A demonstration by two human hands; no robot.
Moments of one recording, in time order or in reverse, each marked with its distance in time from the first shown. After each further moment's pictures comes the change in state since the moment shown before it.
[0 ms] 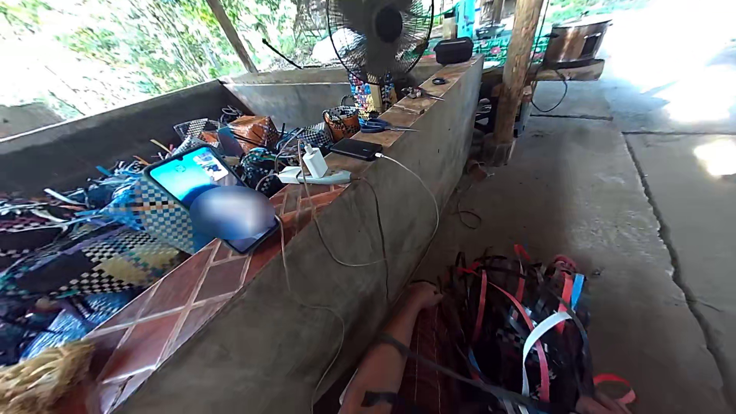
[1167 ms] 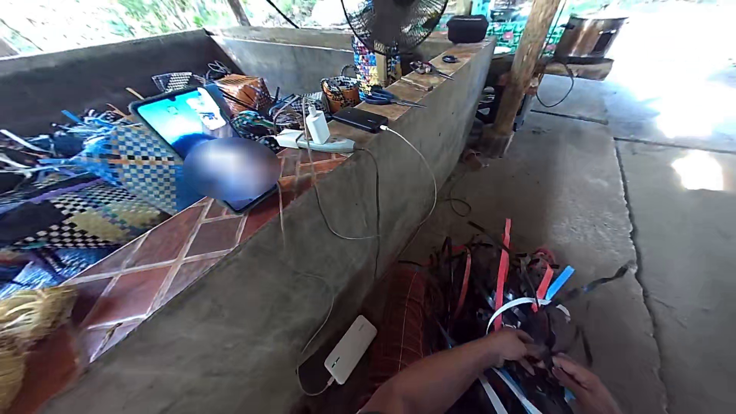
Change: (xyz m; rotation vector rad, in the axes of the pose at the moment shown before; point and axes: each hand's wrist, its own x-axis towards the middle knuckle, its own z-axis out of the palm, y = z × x) left_hand -0.057 0.194 0.120 -0.907 -0.372 0.355; right_hand 0.023 0.054 0.005 0.541 0.151 -0.276
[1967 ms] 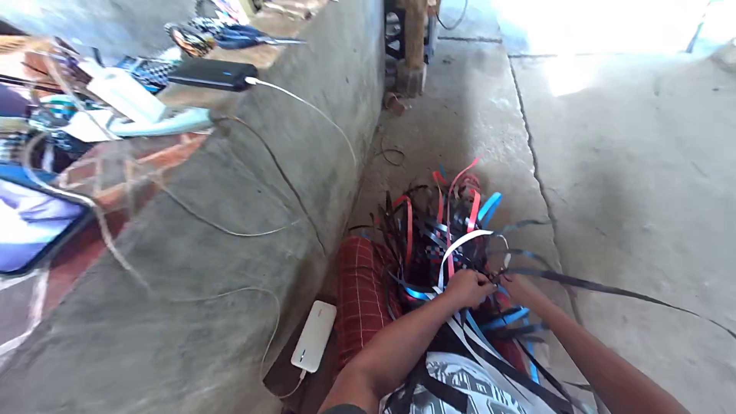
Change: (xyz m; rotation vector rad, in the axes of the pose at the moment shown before) left_hand -0.008 0.000 0.028 0.570 -0.049 0.148; right_hand 0.007 -0.002 -0.012 -0.340 -0.140 0.808
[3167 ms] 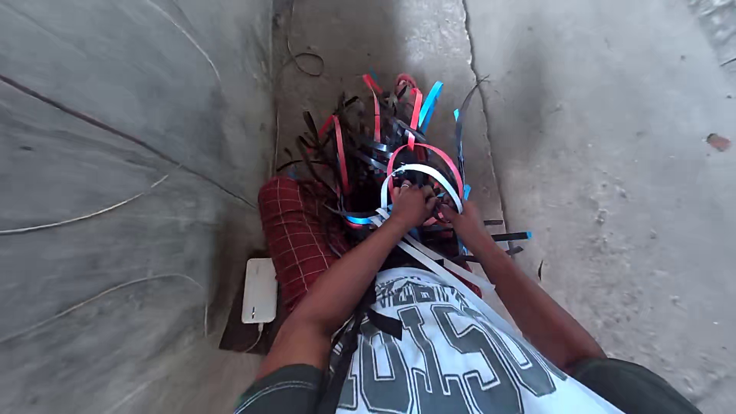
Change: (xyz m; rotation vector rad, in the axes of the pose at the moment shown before) left_hand -0.001 0.005 0.023 0.335 0.072 0.043; right_hand -0.092 -0.015 0.053 0.646 0.383 0.013
